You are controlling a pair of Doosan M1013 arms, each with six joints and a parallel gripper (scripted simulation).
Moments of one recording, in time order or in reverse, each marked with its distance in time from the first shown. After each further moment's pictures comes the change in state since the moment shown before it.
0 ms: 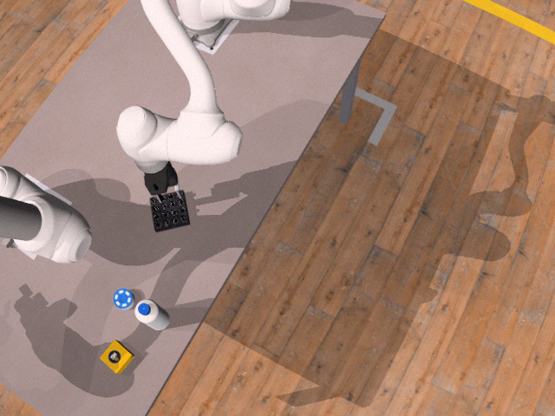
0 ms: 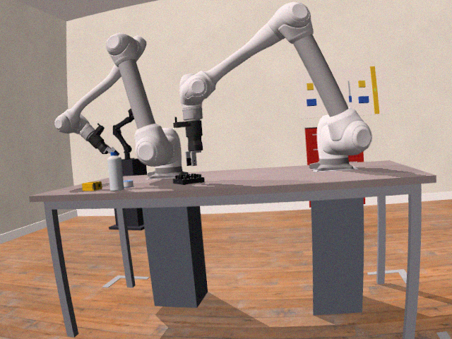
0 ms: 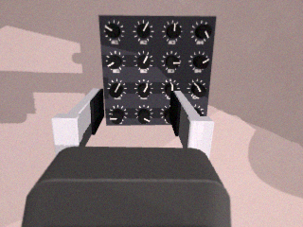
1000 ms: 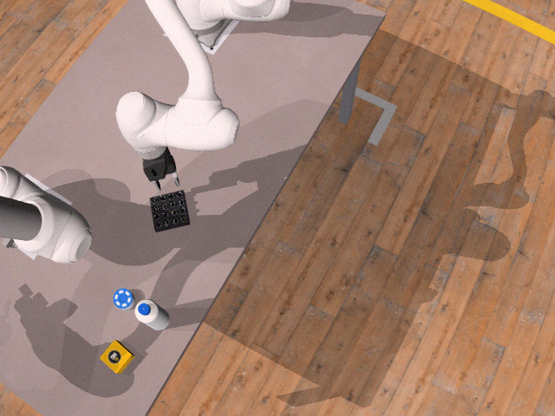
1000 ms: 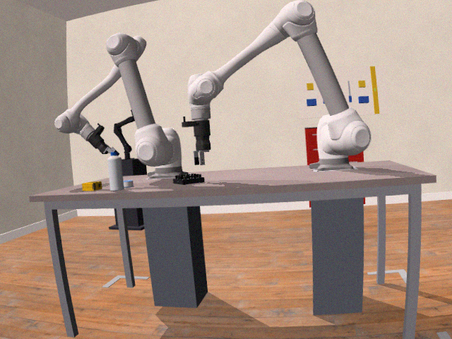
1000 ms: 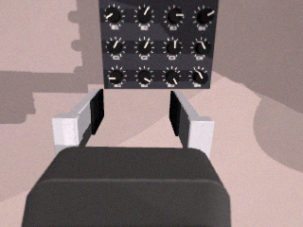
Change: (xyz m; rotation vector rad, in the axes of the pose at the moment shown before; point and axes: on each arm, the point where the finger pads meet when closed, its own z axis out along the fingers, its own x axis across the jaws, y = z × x) left arm 0.000 0.040 0.000 0.005 0.003 -0.004; right arm 0.000 0.000 0.000 0.000 0.000 0.000
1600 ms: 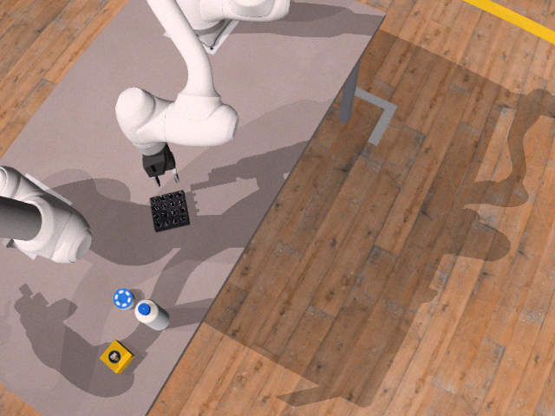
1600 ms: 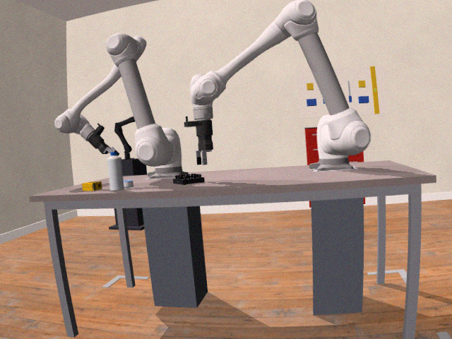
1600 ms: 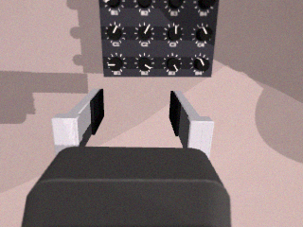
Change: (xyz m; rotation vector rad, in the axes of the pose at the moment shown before) left arm 0.000 0.012 0.000 0.000 0.000 0.000; right arm 0.000 0.000 0.000 0.000 0.000 0.000
